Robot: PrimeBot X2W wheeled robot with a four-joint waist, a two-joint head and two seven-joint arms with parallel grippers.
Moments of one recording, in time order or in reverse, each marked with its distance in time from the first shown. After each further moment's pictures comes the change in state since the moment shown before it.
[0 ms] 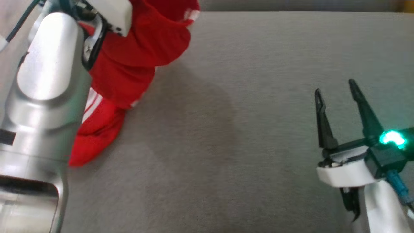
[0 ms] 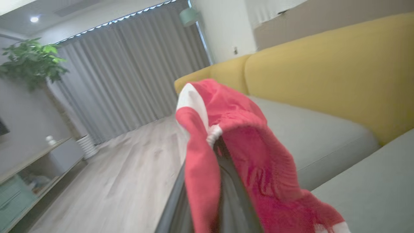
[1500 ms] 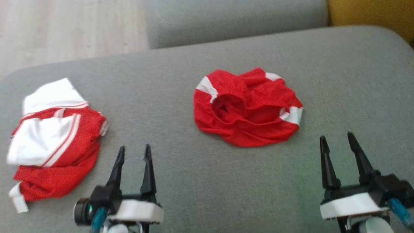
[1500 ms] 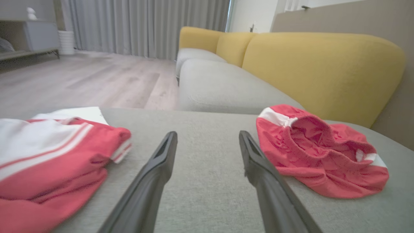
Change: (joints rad) left arm 1.010 -0.157 0.090 -0.286 -0.155 0.212 -0.375; right arm 0.159 0.022 -0.026 0.149 0.190 0.000 -0.001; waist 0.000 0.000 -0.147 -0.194
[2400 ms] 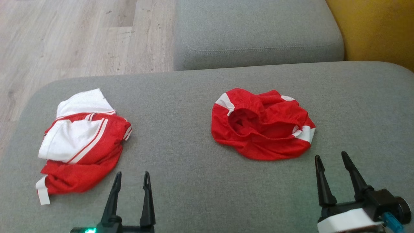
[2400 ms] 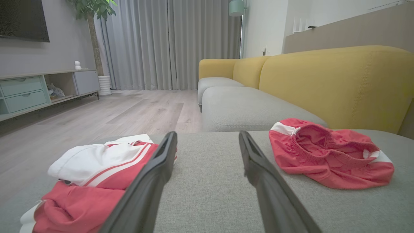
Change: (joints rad) left arm 0.262 0.003 0.038 -0.256 0.194 0.056 0.000; right arm 0.084 0.001 0.011 0.024 -0.007 0.000 0.000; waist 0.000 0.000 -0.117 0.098
